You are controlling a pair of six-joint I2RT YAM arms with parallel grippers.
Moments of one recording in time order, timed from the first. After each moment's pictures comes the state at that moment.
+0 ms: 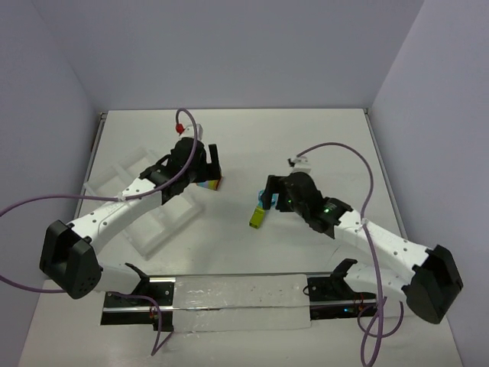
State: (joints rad) left arm -0.66 1.37 1.08 -0.38 -0.28 -0.53; right arm 0.70 1.05 0.69 -0.27 0.25 0.62
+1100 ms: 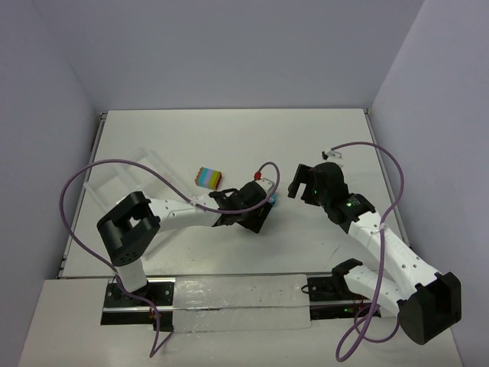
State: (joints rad) left arm -1.06 1.76 1.09 -0.27 -0.15 -0.39; right arm 0.41 0.95 0.72 -0.44 0.21 0.59
